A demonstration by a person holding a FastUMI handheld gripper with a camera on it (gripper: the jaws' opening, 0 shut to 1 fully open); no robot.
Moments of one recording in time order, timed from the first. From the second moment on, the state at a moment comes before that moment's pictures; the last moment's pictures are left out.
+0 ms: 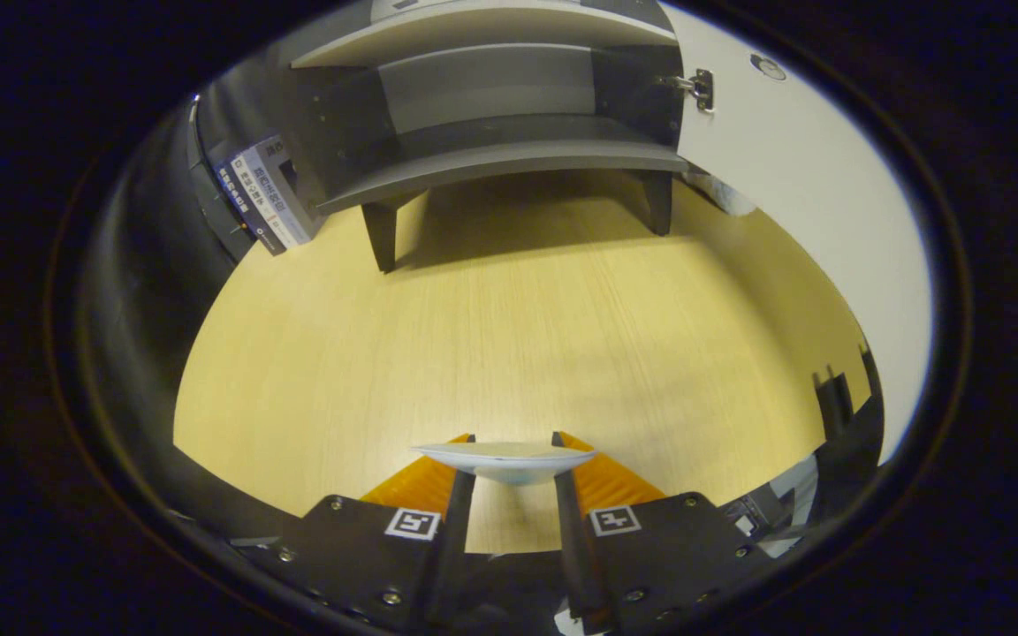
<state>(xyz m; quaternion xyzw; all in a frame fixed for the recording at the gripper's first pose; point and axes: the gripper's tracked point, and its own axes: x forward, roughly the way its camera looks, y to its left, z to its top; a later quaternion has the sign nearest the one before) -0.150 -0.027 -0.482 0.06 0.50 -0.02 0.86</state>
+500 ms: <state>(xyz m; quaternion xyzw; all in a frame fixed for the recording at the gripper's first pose) -0.096 -0.037 -0.380 0.08 0.43 -0.01 0.90</state>
